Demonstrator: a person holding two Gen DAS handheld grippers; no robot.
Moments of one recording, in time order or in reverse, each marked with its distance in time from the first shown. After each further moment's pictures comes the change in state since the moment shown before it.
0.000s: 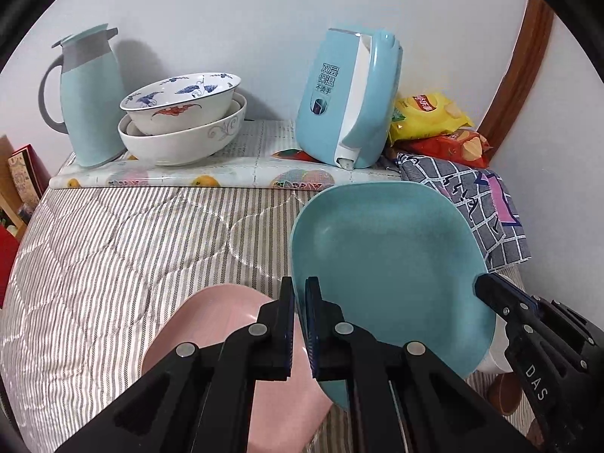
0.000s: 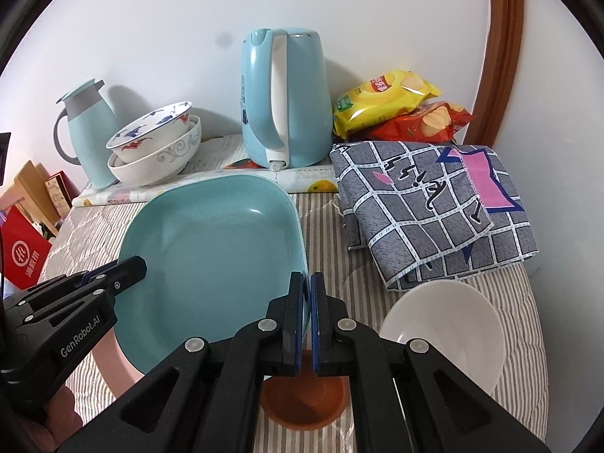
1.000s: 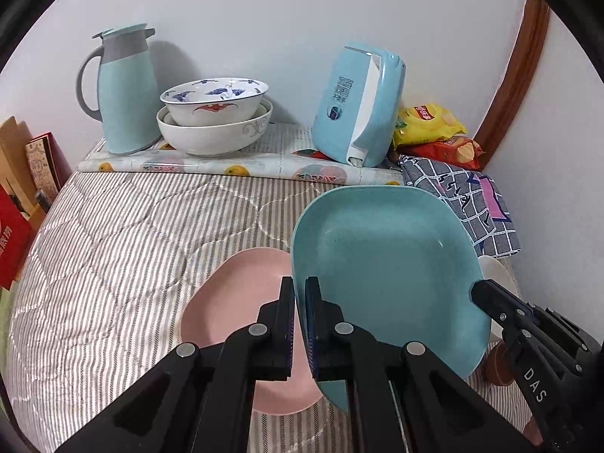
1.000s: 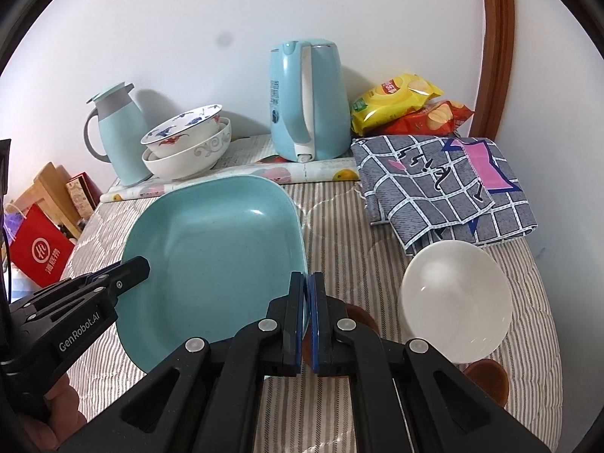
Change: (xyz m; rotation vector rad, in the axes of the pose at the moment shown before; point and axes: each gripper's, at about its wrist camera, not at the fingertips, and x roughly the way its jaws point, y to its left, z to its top) left arm -0.048 0.025 -0.032 -0.034 -0.036 0.011; right arm -0.043 0.022 -0.033 0.015 -0.023 0.054
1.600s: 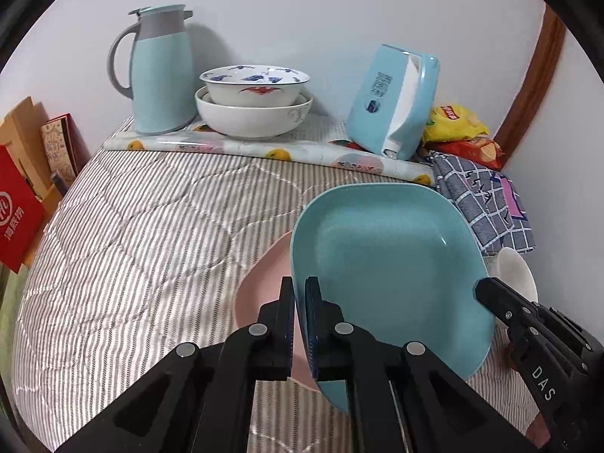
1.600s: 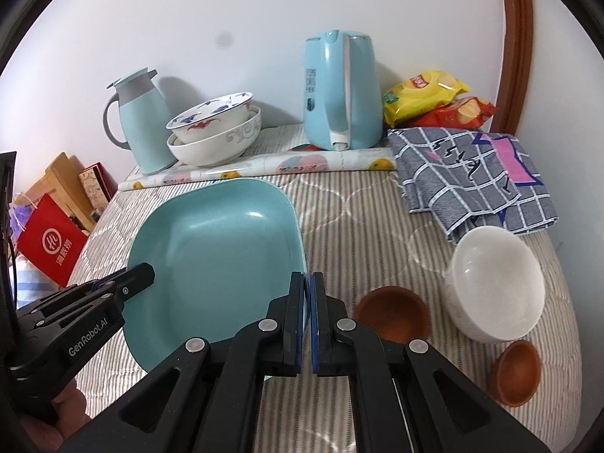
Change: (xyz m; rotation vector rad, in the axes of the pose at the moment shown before) left arm -0.004 0.049 -0.013 -0.042 0.017 0.035; right arm 0.004 0.040 -0.015 -0.013 0.021 0.042
